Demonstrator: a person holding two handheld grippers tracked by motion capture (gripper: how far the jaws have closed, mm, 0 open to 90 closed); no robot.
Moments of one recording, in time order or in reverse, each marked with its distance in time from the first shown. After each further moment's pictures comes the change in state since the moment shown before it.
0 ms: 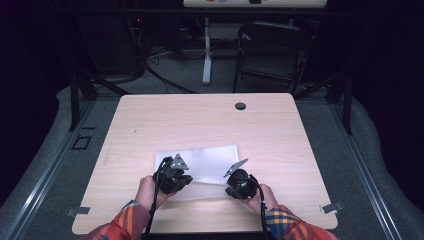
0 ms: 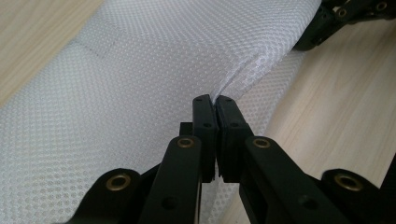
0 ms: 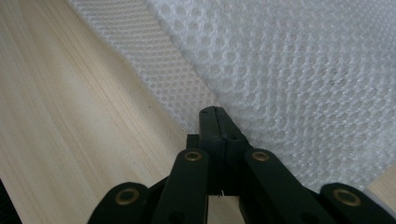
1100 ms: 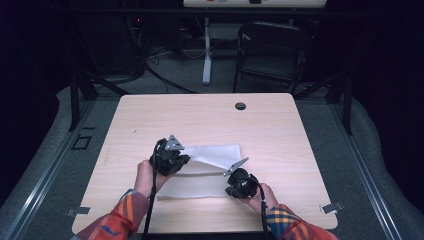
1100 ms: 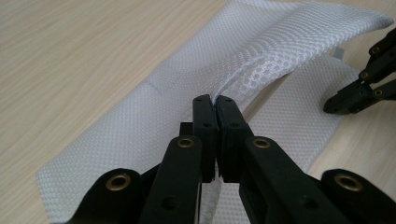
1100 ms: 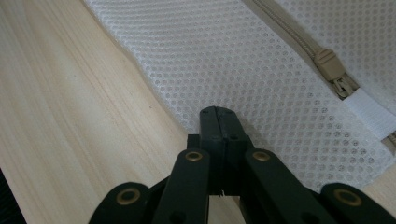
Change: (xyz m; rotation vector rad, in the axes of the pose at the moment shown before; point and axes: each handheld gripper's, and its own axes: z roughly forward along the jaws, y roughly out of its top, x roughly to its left) left arm 0.027 0.031 -0.019 -0.115 0.103 -0.049; right arm -0.002 0.001 0.000 0.009 0.012 0.005
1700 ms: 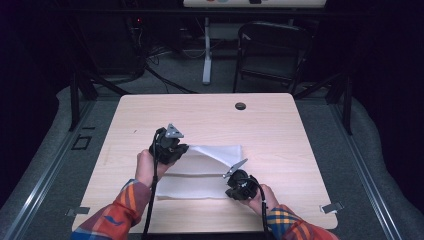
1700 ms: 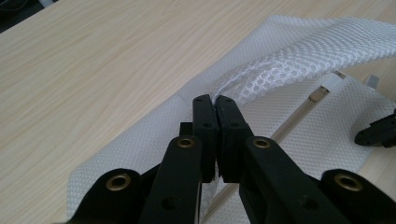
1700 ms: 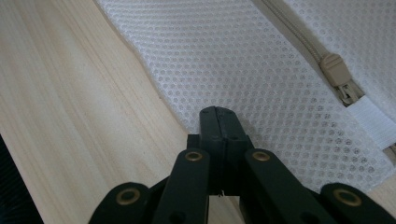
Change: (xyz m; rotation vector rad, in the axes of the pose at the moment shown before) left arm 0.015 0.023 -0.002 0.002 0.059 -0.034; right arm 0.003 -0.001 -0.001 0.021 0.014 -0.018
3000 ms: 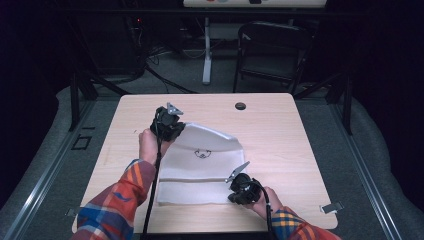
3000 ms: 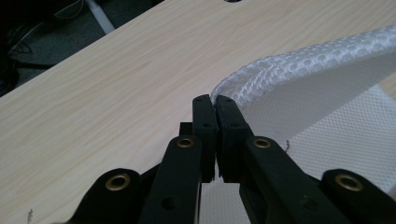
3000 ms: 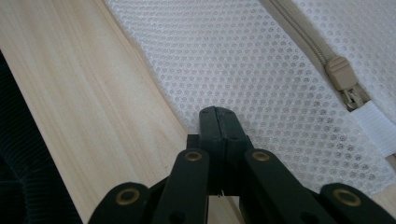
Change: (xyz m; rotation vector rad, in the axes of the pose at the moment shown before) left arm 0.040 0.040 0.021 -0.021 0.139 -0.034; right arm 0.004 -0.010 -0.005 0.027 0.052 -0.030
